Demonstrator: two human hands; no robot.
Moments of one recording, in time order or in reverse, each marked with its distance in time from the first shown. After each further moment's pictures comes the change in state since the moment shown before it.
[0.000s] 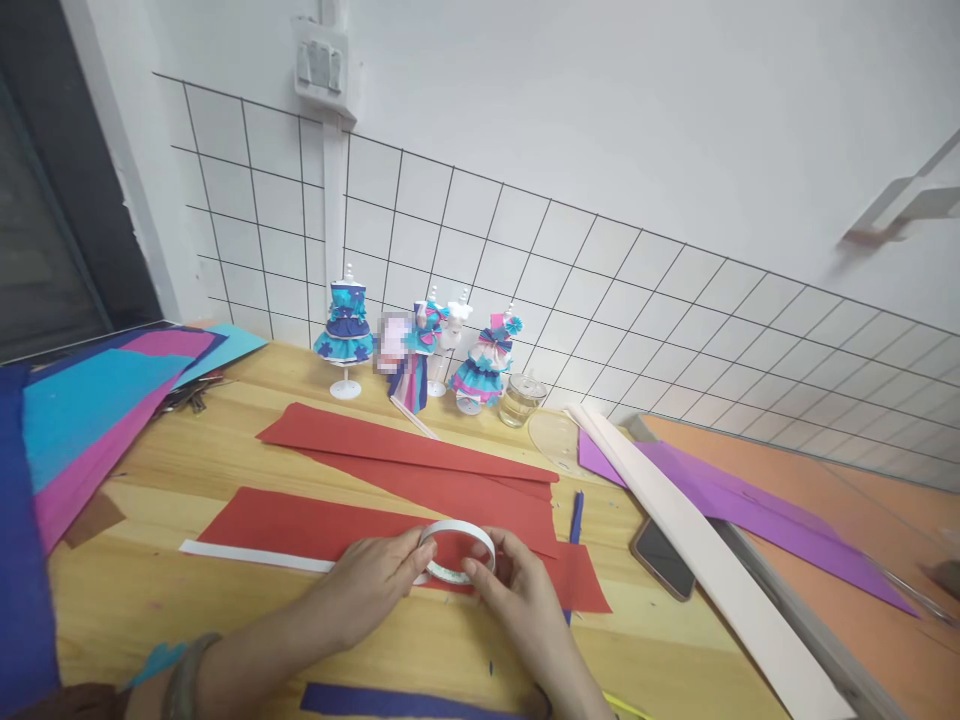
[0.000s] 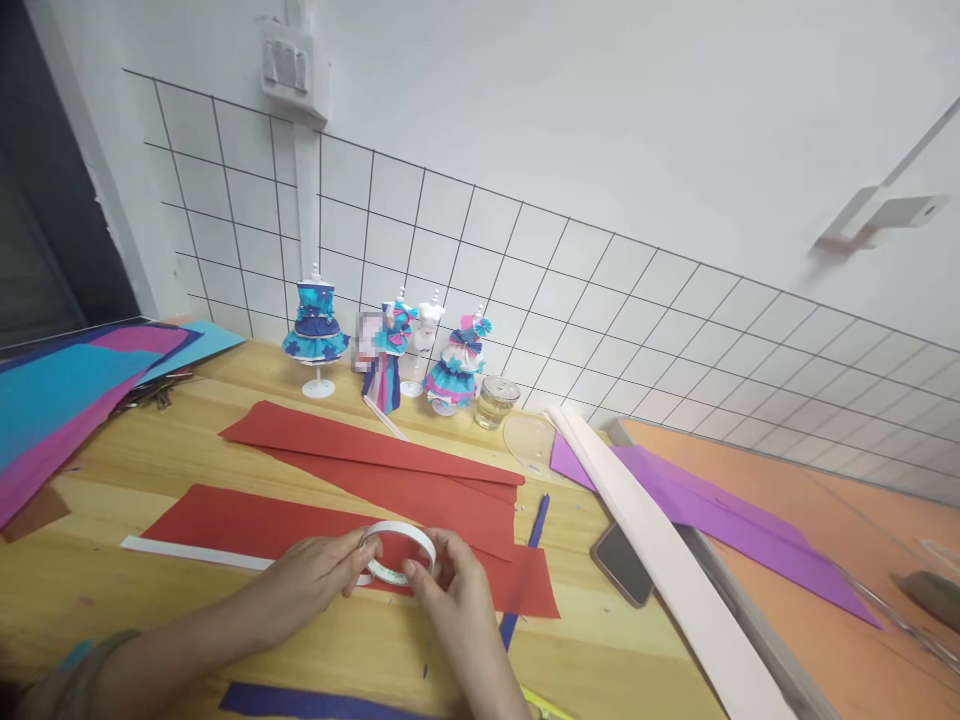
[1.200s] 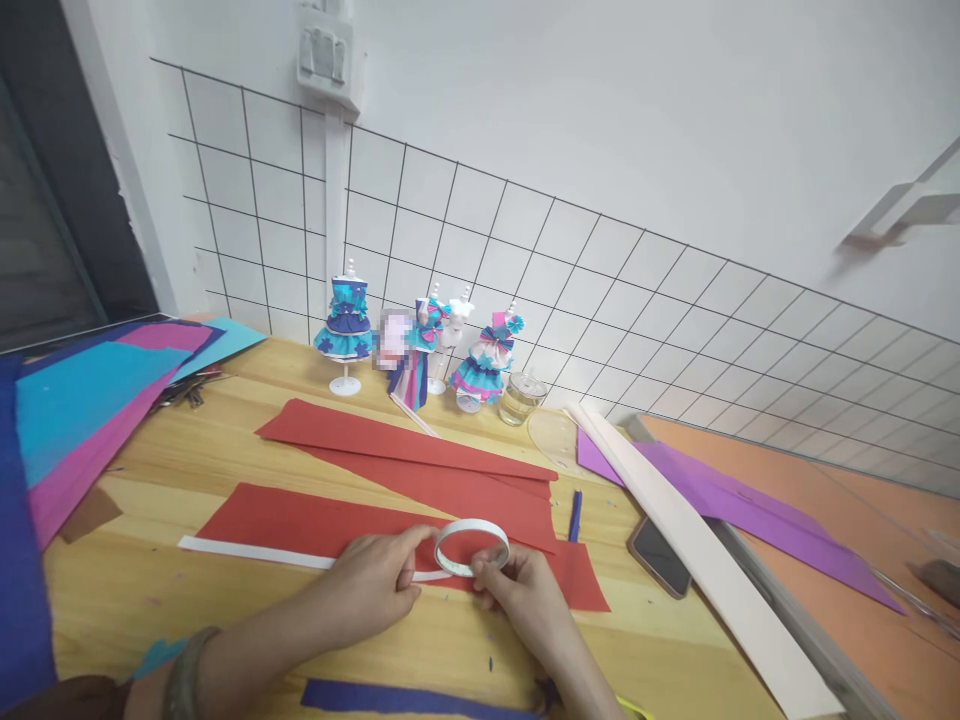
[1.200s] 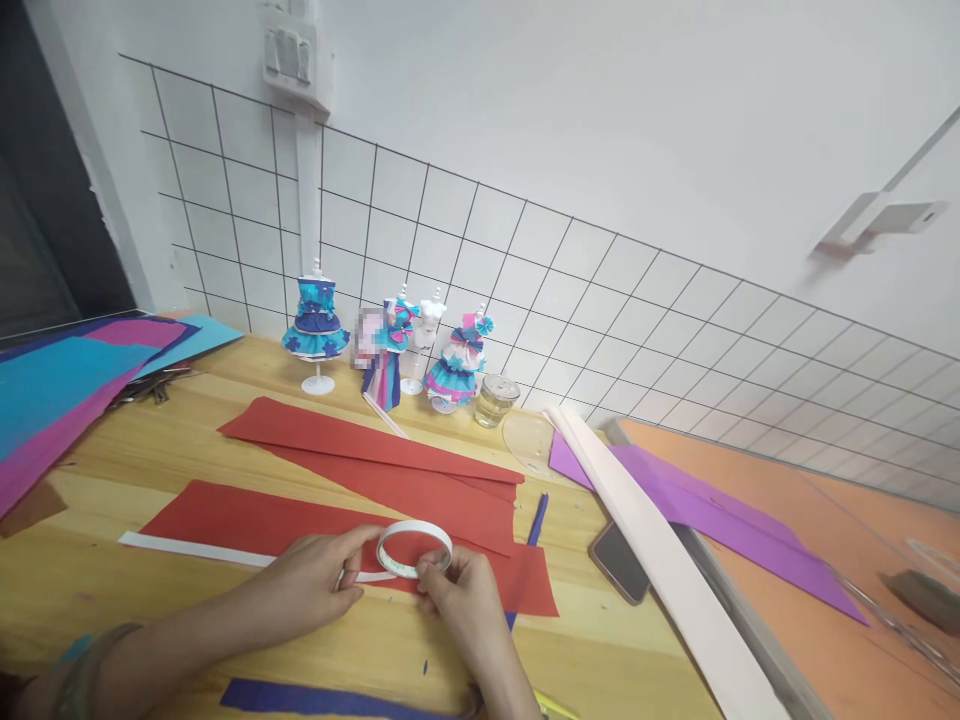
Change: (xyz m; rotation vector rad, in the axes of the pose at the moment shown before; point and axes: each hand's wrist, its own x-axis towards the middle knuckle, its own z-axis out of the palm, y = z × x) left_hand 0.008 -0.032 0.021 0.164 0.006 0.035; right_hand 0.005 0.002 -0.006 0.005 -0.010 0.203
